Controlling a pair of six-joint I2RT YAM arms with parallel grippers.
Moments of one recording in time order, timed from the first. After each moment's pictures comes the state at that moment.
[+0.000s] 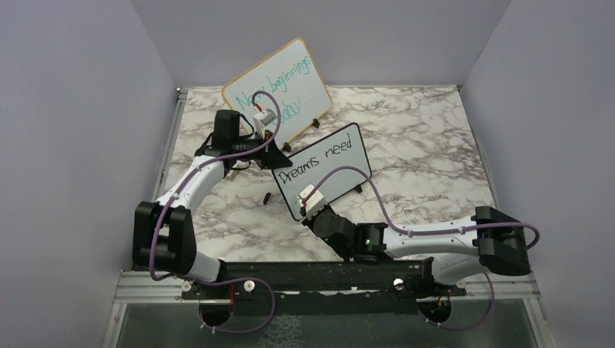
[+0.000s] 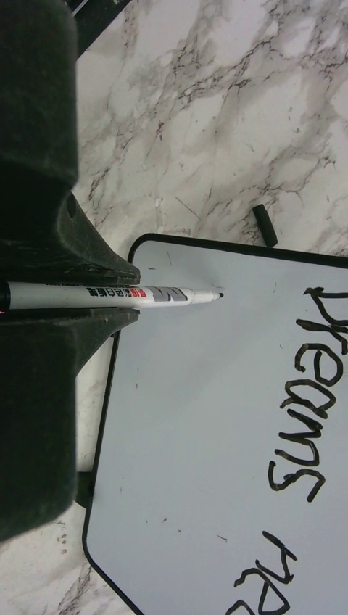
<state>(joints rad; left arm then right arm) -0.18 1.45 1.01 -0.22 1.03 -0.06 1.37 1.39 0.76 0.19 0.72 0.07</state>
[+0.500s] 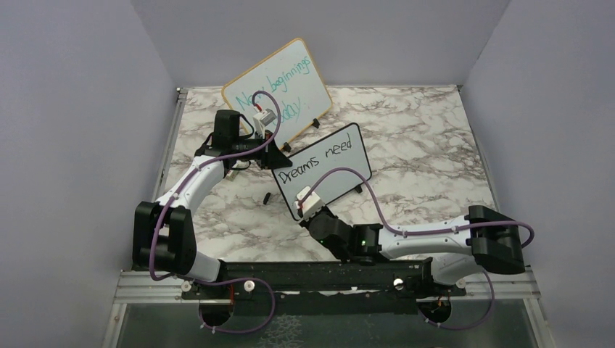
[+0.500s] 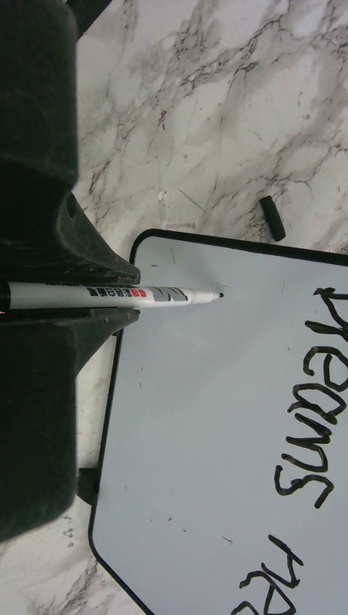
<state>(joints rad) -0.18 1.45 1.01 -0.22 1.03 -0.06 1.39 1.43 0.78 0.18 0.75 0.07</state>
